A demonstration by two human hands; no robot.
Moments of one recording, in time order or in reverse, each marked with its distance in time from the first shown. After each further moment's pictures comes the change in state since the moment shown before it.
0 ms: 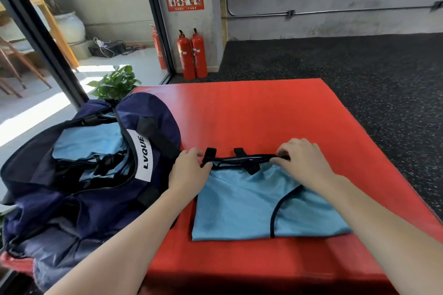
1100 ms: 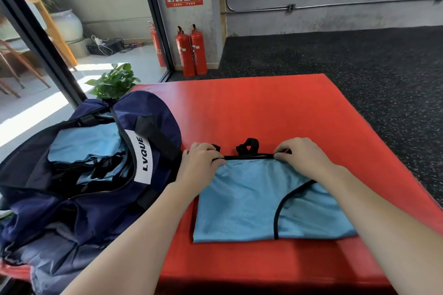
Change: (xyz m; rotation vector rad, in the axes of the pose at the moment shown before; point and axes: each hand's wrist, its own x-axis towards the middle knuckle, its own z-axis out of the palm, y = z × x) left_hand 0.021 0.003 0.010 0.164 -0.043 0.392; right_hand 0.027 0.011 0.013 0.214 -0.126 0.026
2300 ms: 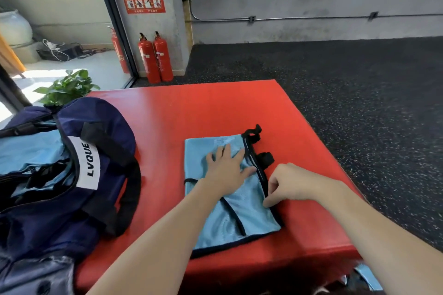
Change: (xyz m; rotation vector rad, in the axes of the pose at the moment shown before) left_hand 0.019 0.155 0.077 0.154 -0.339 0.109; right_hand -0.103 0.038 -0.051 -0.035 -0.409 0.096
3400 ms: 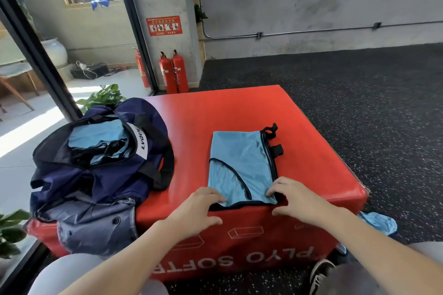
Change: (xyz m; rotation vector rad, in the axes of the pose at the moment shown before) left_hand -0.225 -0.071 0.001 -0.247 -0.005 0.209; right_hand -0.101 -0.004 0.104 0.055 0.255 -0.261
